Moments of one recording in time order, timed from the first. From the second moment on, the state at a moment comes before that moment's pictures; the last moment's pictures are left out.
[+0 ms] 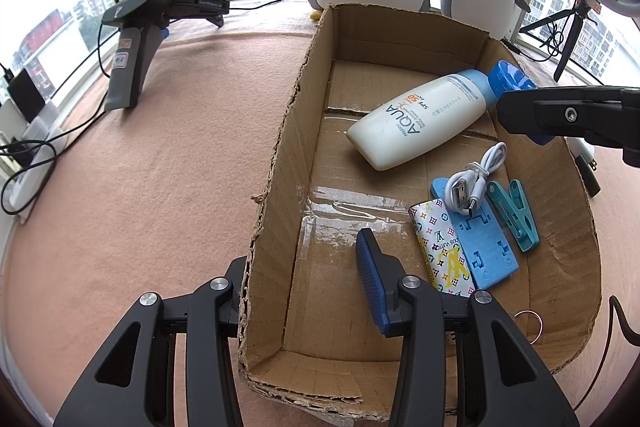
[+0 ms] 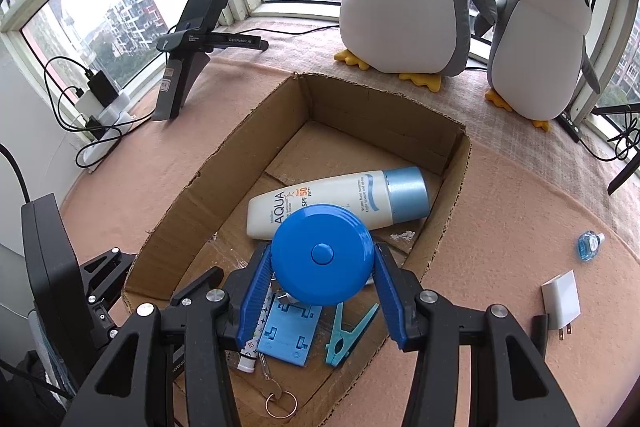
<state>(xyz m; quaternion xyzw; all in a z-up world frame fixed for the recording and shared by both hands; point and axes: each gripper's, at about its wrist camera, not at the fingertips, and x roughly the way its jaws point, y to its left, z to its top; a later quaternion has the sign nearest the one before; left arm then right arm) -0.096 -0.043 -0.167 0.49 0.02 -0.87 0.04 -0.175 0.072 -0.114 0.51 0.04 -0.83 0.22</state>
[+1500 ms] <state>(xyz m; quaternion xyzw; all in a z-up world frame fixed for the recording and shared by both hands) -0.096 -0.045 -0.166 0.49 0.02 -0.87 0.04 -0.196 0.237 -0.116 0.52 0.00 -0.85 0.09</state>
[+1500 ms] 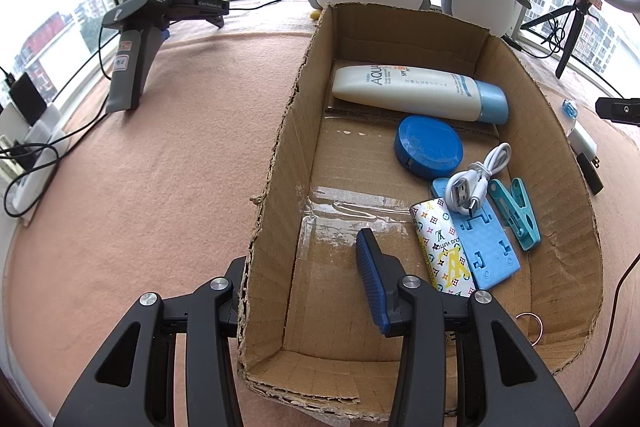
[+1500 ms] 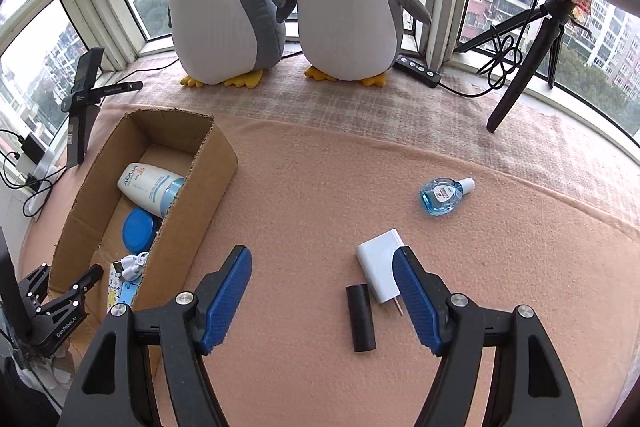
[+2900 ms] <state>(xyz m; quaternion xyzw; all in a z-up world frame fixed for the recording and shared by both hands) -0.097 -0.045 -0.166 0.49 0.02 -0.87 0.04 -0.216 0.276 -0.184 0.58 0.02 -0.82 0.03</state>
